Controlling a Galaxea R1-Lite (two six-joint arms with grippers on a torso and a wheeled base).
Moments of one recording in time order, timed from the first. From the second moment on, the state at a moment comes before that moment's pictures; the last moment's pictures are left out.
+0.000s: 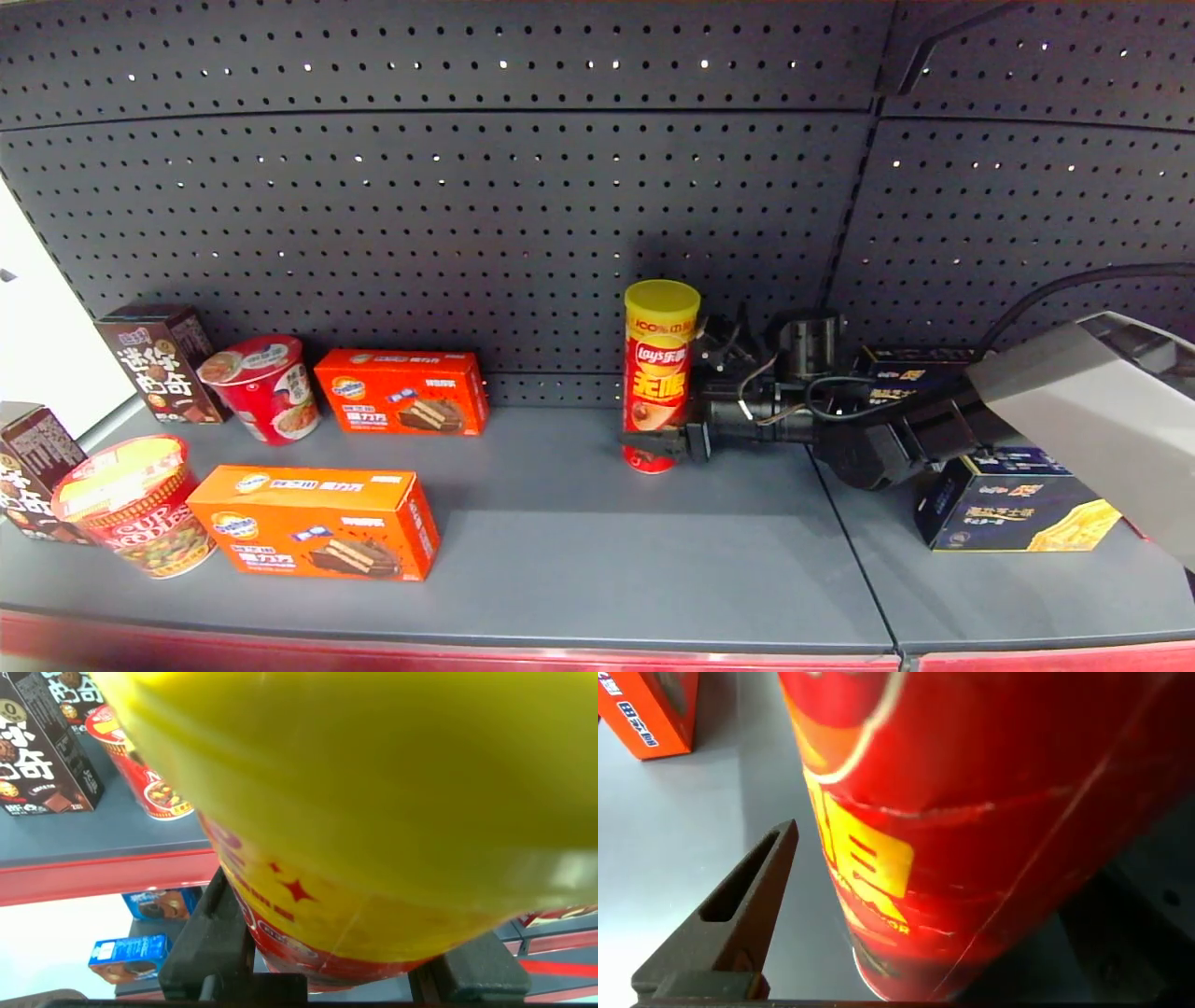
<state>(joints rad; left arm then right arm) -0.37 0.14 -0.33 0.29 0.21 -0.05 0.46 2.24 -1.34 -0.66 0.72 -0.28</state>
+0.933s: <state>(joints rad) -0.37 0.10 -0.31 0.29 0.20 -0.05 0.48 2.06 -1.18 -0.66 0.64 -0.28</state>
